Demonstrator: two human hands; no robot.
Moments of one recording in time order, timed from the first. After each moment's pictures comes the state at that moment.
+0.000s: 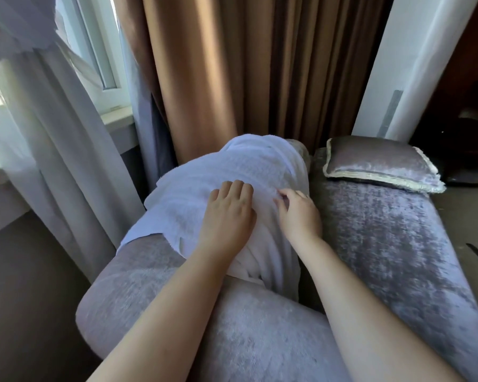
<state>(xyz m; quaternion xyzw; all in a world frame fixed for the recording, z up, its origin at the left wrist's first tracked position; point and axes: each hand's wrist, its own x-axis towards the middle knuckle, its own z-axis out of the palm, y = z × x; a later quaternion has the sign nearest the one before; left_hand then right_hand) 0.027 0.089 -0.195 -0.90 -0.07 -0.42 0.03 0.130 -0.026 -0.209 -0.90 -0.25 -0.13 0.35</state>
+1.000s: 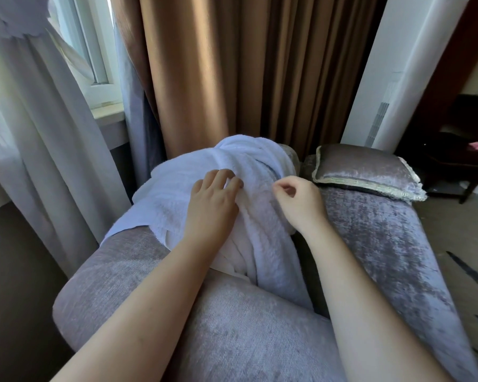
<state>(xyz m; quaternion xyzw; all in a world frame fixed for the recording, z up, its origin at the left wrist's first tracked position) 0.026 0.092 -0.193 -0.88 -0.08 -0.46 0.00 0.120 -0.055 -0.167 -0.84 -0.28 -0.08 0.46</state>
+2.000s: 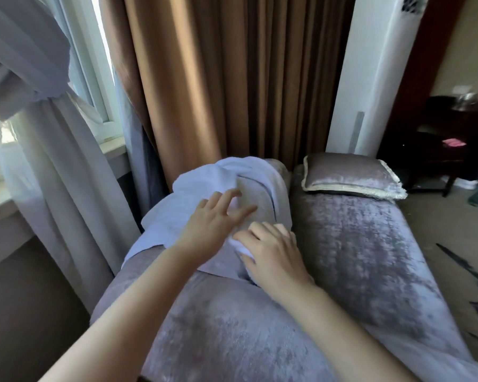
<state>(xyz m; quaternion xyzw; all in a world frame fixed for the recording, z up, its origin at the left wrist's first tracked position) -0.011 0.106 -0.163 -0.91 0.09 -0.38 0.13 0.010 -0.072 -0.175 -0.78 -0.46 -0.38 0.20</state>
